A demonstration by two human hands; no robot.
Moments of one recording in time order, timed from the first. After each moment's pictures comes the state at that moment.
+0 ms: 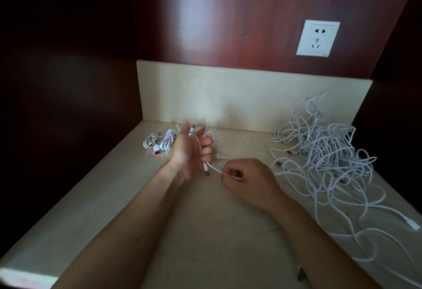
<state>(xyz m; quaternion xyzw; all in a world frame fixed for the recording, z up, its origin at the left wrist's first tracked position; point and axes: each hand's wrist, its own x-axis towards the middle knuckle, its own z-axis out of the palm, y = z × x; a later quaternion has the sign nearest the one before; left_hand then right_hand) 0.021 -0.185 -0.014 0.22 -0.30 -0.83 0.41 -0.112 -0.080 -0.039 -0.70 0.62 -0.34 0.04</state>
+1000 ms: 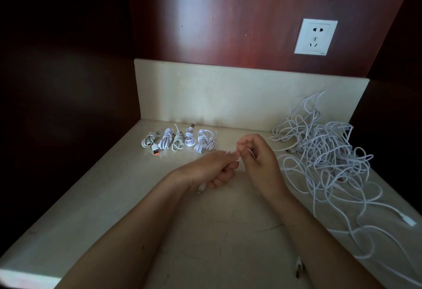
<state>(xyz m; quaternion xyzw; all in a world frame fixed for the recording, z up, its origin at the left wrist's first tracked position) 0.013 -0.150 -0.018 0.29 -0.73 -0.61 0.13 -0.122 -0.094 -0.041 -0.58 0.54 -0.61 0.12</state>
